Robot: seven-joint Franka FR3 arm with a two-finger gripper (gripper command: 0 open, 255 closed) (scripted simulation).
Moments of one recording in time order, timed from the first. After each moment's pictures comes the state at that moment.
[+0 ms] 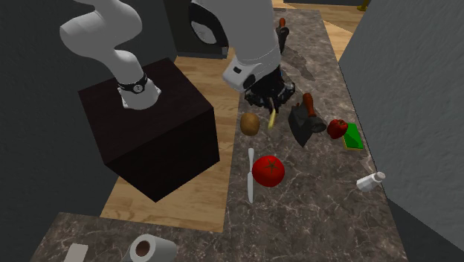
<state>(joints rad) 0.18 0.10 0.23 -2.10 0.32 2.46 0.94</state>
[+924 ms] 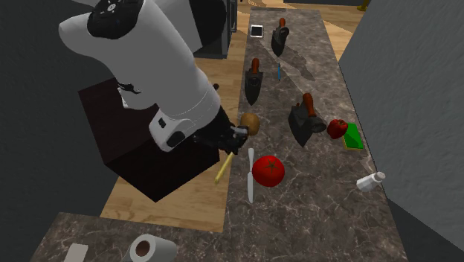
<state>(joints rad) -0.01 0.08 0.08 -2.09 0.41 2.32 0.58</state>
